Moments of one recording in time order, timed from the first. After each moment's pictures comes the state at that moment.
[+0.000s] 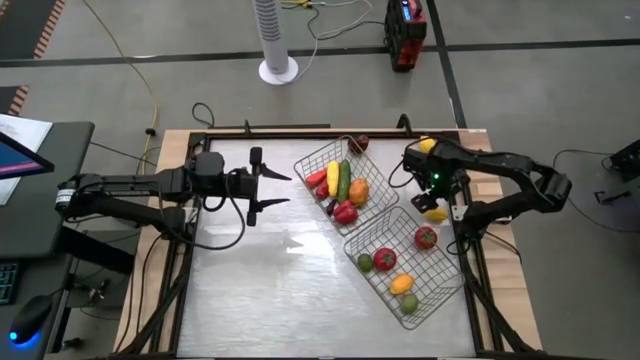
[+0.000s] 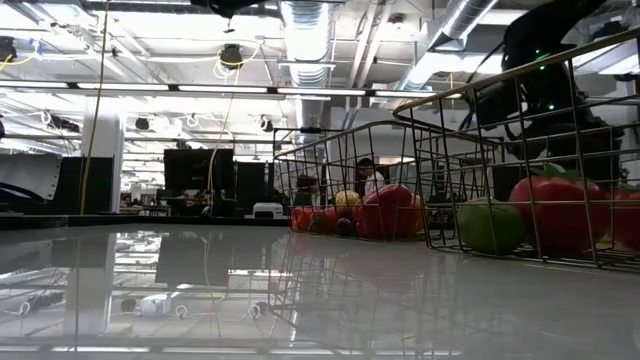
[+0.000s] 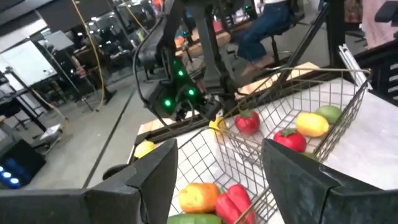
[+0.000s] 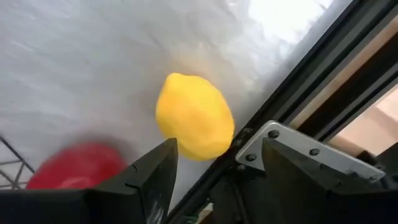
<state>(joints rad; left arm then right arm) 0.12 0.97 0.81 0.03 0.10 0.39 -0.63 1.31 0.79 -1.35 0.03 0.42</state>
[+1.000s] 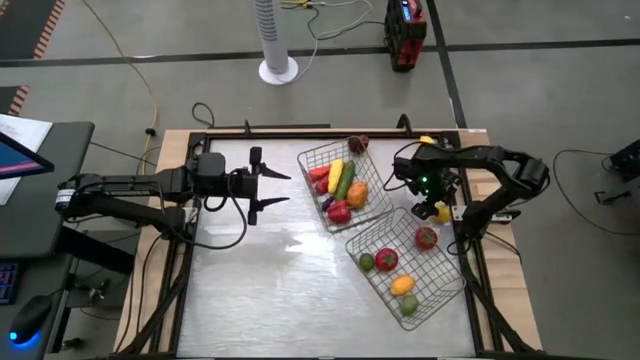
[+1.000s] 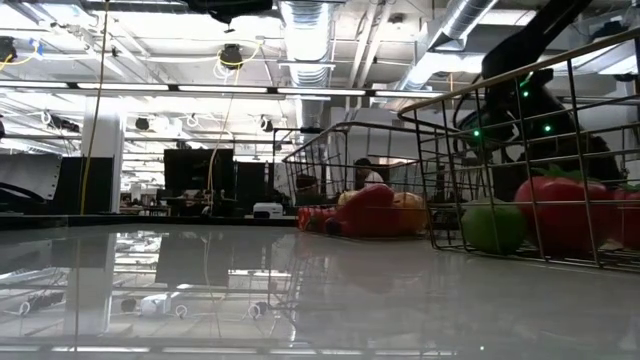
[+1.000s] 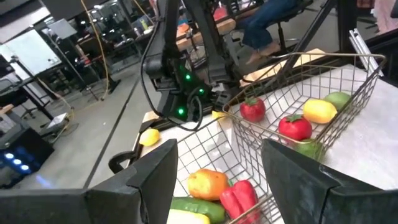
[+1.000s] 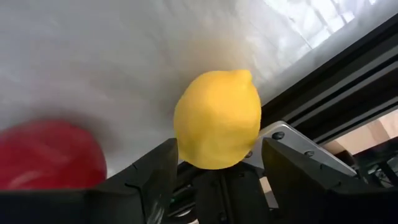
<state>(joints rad) 0.12 0.97 0.81 -0.01 0.07 0.40 -0.59 1.53 0.79 -1.35 0.02 0.26</state>
